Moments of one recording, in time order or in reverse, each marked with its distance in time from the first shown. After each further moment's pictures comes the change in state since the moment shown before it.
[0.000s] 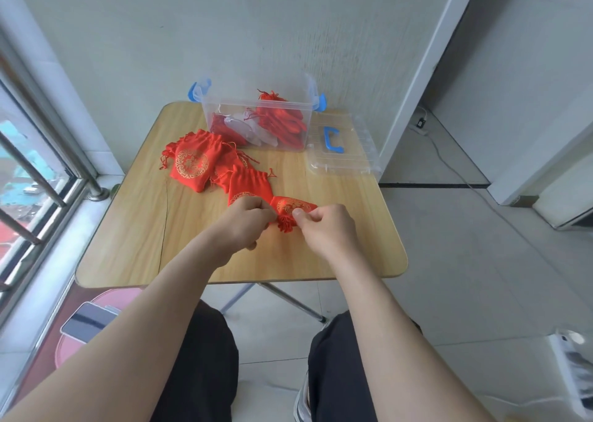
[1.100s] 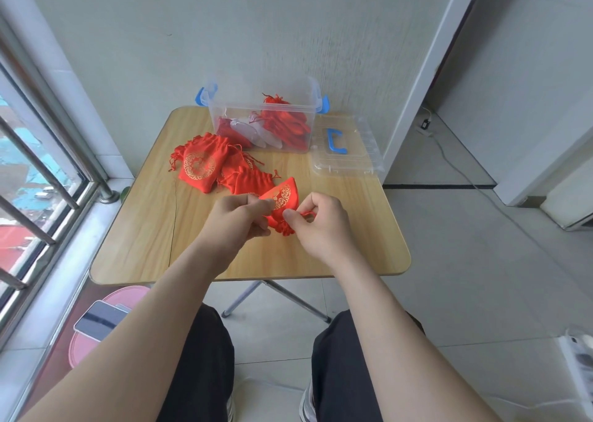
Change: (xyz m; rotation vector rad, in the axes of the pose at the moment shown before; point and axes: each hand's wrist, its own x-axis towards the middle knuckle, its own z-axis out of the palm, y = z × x) left_hand -0.019 -0.010 -0.005 -0.518 0.105 0.075; right_hand -0.001 0.000 0.010 0.080 0.011 -0.203
